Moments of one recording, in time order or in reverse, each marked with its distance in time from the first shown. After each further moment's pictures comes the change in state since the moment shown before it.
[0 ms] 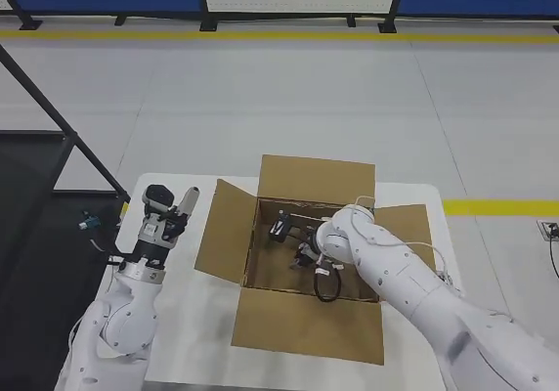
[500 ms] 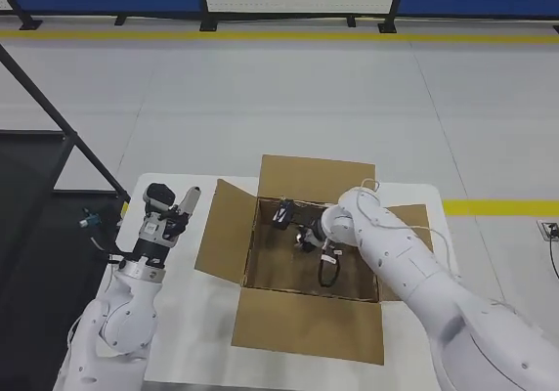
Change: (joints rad) left arm -0.017 0.000 0.011 0.005 -0.001 -0.006 -0.026; right arm 0.092 -0.038 0.044 0.141 0.010 -0.209 -0.036
